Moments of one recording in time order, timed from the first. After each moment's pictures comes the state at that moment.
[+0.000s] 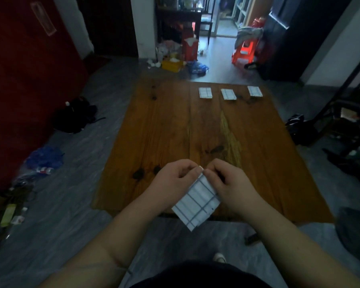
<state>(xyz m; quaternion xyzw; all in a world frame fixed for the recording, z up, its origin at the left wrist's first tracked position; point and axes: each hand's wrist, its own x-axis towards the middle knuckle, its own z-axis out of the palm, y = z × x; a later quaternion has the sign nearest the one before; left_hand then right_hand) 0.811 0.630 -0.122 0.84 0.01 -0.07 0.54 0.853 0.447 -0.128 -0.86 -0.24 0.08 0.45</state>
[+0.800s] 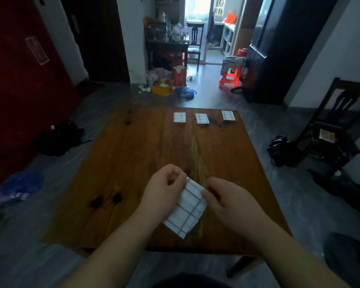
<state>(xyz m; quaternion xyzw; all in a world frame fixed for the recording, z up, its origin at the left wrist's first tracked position) 0.882 0.479 -0.092 0.83 0.13 0.04 0.54 0.918 0.291 -0.097 -0.93 -0.28 0.05 0.26</state>
